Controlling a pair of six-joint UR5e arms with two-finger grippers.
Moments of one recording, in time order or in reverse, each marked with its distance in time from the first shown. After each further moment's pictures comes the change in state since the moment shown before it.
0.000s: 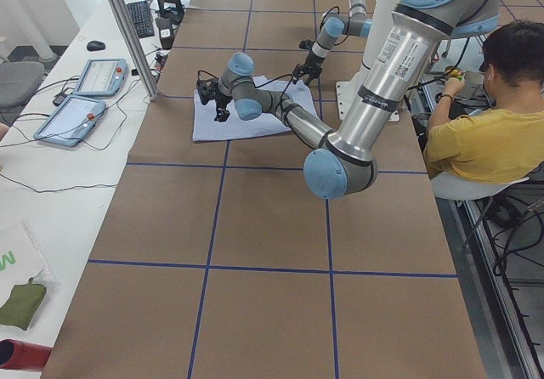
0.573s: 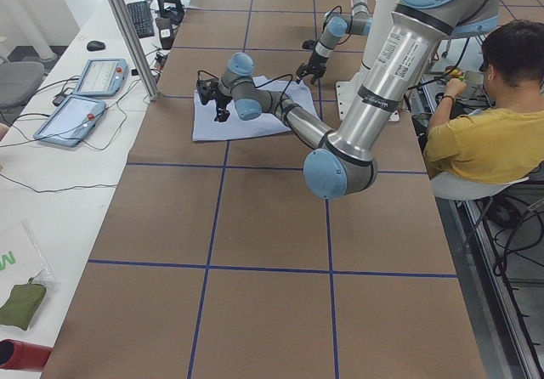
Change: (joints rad) left arm 0.000 -0.001 0.001 0.000 -0.001 0.001; right arm -0.012 -0.011 0.023 -0.001 -0.002 -0.002
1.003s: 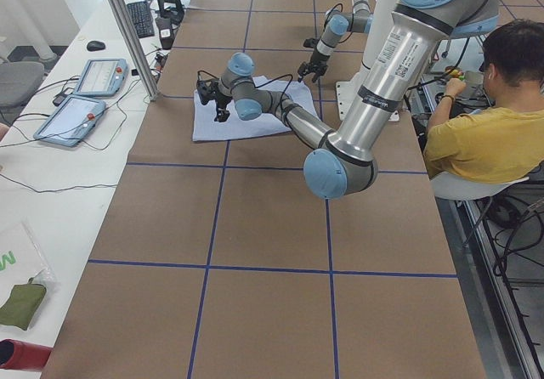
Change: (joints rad) left arm 0.000 0.001 0.000 0.000 -0.001 0.000; right arm -0.021 -0.020 0.012 -0.008 0.000 -0.007
